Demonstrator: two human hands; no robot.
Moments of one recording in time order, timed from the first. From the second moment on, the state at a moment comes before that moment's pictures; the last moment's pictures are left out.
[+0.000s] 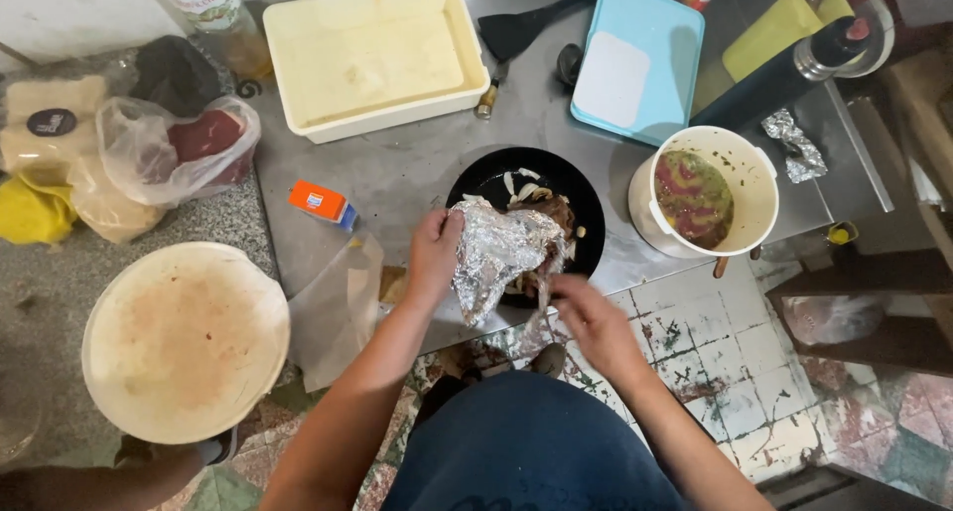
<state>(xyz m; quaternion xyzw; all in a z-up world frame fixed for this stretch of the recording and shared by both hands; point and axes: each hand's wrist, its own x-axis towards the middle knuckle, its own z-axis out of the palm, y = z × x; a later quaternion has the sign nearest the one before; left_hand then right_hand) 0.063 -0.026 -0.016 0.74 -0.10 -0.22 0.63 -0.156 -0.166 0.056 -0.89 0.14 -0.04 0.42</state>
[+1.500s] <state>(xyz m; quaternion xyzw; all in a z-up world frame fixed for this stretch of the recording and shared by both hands) 0.120 -0.058 -0.017 0.77 -0.29 -0.42 0.39 -0.139 -0.157 0.012 -0.71 0.38 0.13 0.58</state>
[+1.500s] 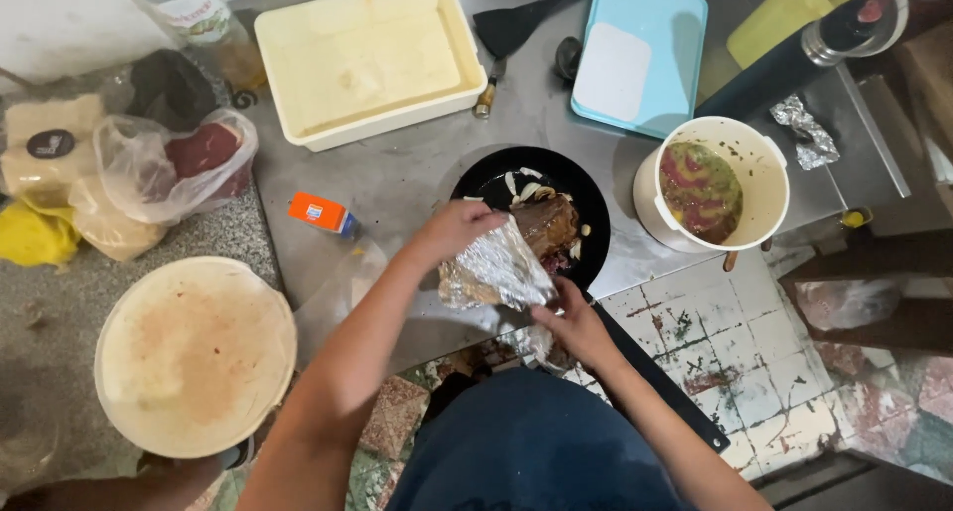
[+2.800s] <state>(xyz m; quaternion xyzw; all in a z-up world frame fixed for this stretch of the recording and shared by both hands) 0.078 -0.016 -0.042 0.82 -0.24 -0.30 0.42 -0.143 -0.147 -0.065 -0.55 0.42 -0.11 0.72</state>
